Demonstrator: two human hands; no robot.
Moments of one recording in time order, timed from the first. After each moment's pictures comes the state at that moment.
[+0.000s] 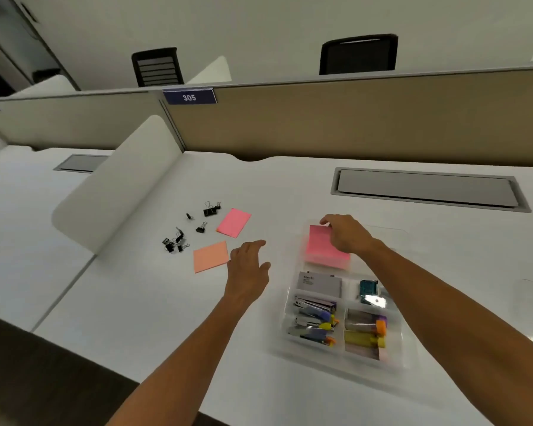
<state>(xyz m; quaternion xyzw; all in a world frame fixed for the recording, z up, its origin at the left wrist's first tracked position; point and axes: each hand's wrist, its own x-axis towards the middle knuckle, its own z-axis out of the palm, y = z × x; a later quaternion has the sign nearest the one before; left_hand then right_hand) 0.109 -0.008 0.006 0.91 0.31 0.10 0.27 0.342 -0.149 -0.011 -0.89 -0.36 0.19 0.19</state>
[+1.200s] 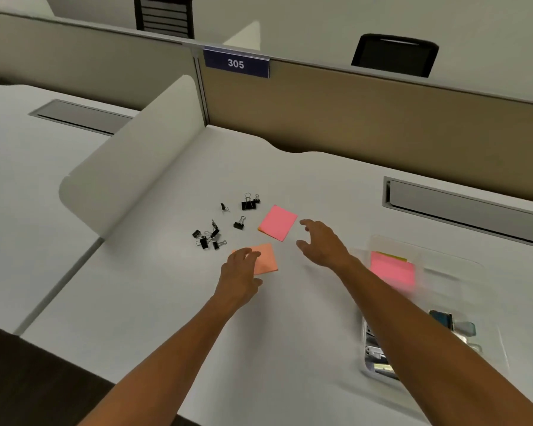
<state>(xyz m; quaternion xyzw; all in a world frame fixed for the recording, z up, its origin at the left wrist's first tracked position) 0.049 0.176 -0.055 0.92 0.29 -0.03 0.26 0.239 0.047 -0.024 -0.90 -0.34 0.20 0.19</state>
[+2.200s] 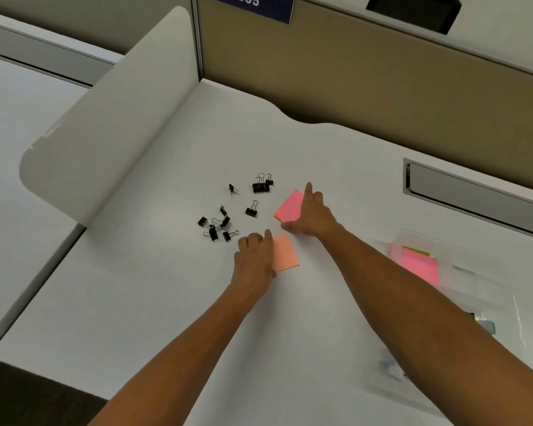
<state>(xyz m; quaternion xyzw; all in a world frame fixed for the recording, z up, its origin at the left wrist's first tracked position) 0.069 0.212 -0.074 0.94 0.25 -0.08 0.22 0.252 0.157 -0.052 -0.94 -0.22 0.26 0.08</state>
